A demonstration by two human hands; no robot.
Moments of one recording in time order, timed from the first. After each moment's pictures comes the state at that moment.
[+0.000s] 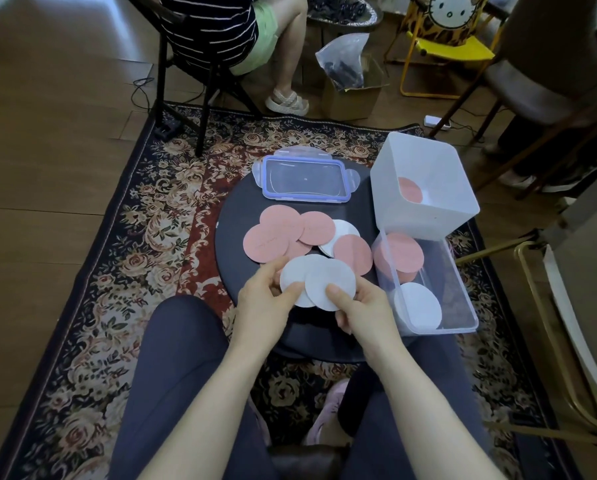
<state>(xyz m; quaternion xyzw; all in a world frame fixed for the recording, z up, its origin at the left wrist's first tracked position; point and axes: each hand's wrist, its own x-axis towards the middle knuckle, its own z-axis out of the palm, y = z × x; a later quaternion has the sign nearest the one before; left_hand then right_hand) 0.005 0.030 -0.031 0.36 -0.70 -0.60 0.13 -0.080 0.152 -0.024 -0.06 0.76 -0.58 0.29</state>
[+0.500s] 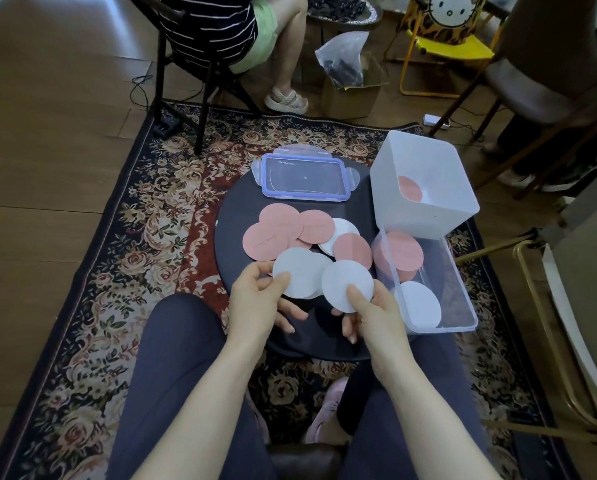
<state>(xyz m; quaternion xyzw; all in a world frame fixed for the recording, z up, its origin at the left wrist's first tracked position) 0.005 0.028 -0.030 0.39 -0.53 -0.73 0.15 -0.072 0.164 -0.018 -0.02 0.74 -0.61 0.28</state>
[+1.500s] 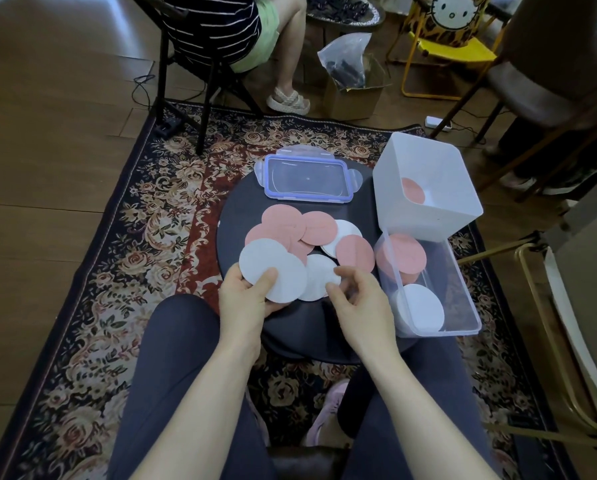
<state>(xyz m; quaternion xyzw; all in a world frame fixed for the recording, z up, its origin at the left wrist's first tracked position) 0.005 0.018 -0.041 0.42 -0.40 -0.78 0.23 -0.076 0.145 -0.027 -0.14 0.89 -0.41 0.15</state>
